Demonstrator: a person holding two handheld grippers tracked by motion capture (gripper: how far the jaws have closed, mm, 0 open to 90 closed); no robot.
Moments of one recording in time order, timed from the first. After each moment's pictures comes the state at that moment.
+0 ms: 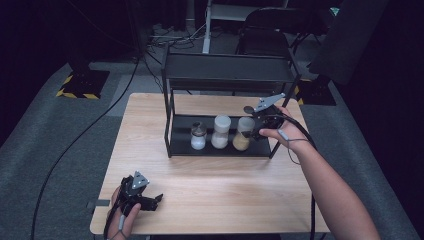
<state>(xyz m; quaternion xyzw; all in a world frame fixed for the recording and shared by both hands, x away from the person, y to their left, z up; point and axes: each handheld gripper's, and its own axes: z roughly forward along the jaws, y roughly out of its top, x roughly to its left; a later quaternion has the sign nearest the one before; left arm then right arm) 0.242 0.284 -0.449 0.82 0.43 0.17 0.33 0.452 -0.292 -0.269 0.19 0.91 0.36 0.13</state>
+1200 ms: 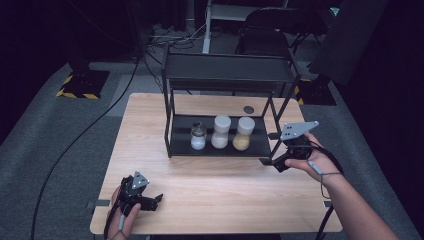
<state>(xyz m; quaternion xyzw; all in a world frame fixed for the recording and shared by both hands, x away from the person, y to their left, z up) 0.242 0.284 -0.449 0.82 0.43 0.17 0.33 0.357 -0.351 -0.274 0.17 0.89 0.40 0.12</state>
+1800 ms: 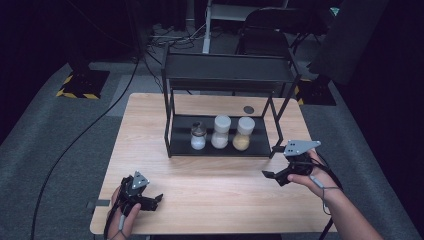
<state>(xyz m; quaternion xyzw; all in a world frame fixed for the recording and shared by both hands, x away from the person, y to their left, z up) 0.242 0.284 -0.449 0.82 0.43 0.17 0.33 0.334 -0.372 -0.334 0.20 0.88 0.42 0.14</state>
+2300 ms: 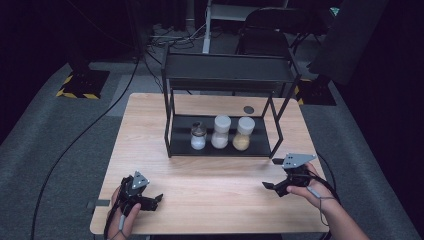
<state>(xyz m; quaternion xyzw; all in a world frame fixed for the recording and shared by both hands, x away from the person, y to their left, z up) 0.242 0.284 -0.449 0.82 0.43 0.17 0.33 0.329 -0.382 -0.382 0.21 0.88 0.40 0.12</state>
